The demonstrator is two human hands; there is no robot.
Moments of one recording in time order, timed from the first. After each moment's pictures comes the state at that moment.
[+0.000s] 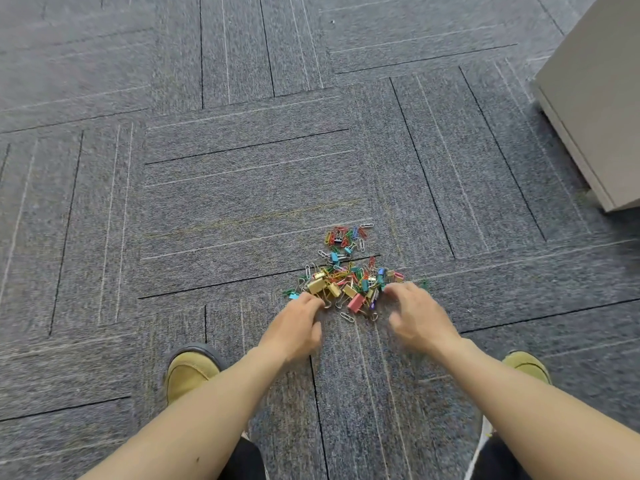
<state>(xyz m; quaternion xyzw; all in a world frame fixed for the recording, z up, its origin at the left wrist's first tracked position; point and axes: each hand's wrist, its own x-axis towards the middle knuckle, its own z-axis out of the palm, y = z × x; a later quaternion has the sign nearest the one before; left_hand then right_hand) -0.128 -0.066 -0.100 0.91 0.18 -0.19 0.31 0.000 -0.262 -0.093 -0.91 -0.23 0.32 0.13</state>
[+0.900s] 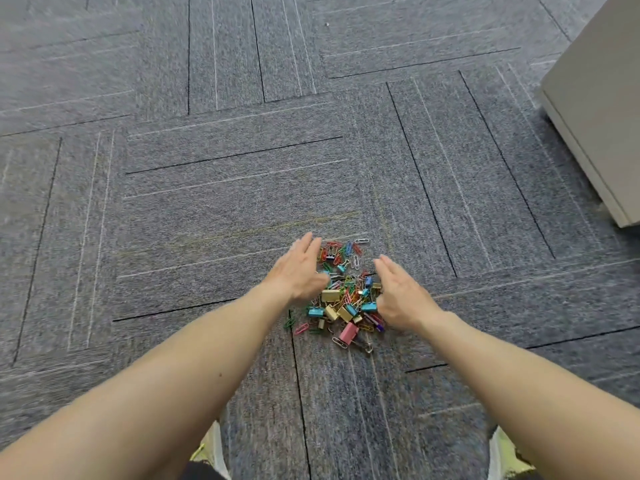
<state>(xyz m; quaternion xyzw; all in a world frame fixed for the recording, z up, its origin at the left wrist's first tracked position) -0.008 -0.023 -0.104 0.91 0.19 -0.24 0.27 0.061 -0.222 -0.110 -0.88 -0.28 0.35 0.14</state>
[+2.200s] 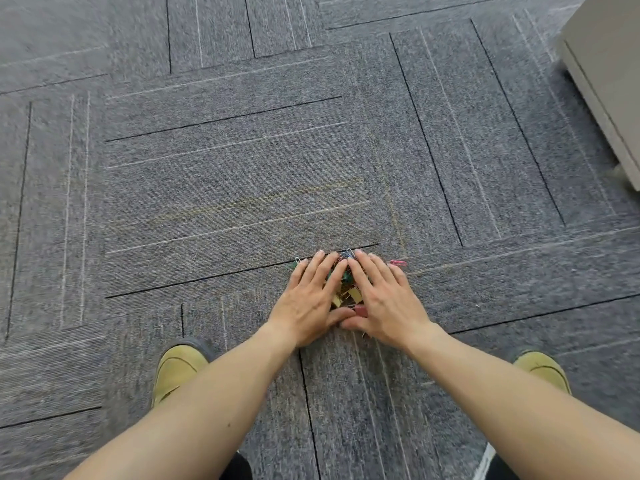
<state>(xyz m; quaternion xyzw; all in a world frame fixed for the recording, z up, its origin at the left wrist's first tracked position) -0.088 -0.066 -0.165 0.98 0.00 -0.15 0.11 0.000 -0.234 -0.143 -0.87 -0.43 0.21 0.05</state>
